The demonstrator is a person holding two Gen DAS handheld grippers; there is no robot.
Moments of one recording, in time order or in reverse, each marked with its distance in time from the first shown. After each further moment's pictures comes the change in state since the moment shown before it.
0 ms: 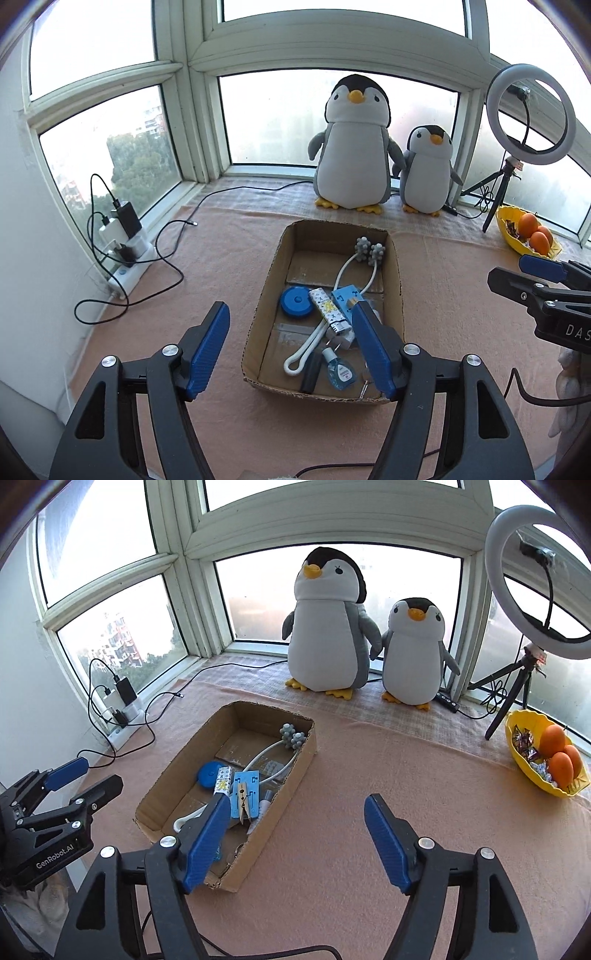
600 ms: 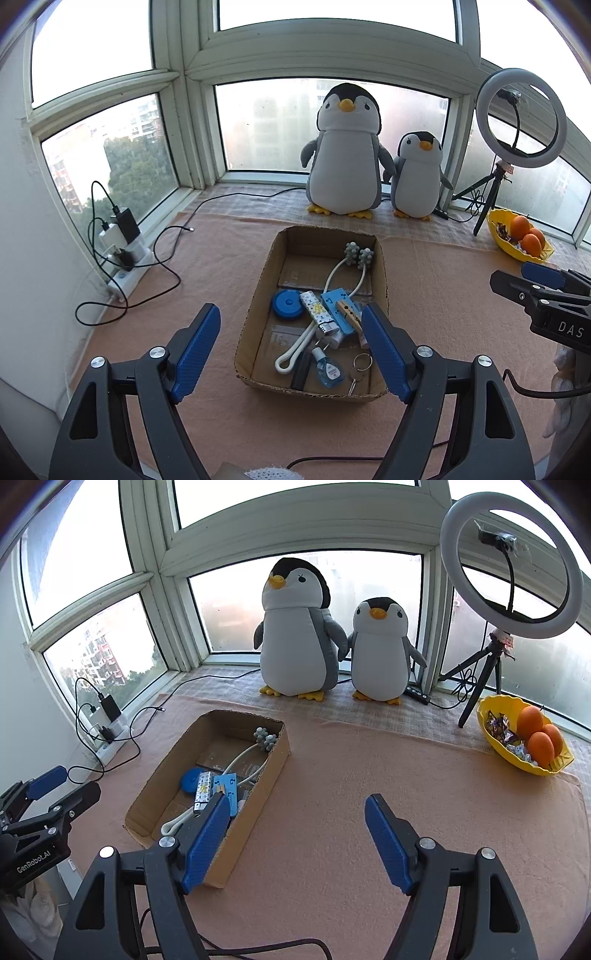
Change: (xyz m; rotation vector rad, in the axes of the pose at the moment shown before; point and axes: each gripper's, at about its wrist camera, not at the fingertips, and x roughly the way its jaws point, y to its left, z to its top) left arm -0.013 -0.007 0.000 0.003 -0.018 -0.010; right arm -0.018 -0.019 -0.011 0.062 -0.030 -0.053
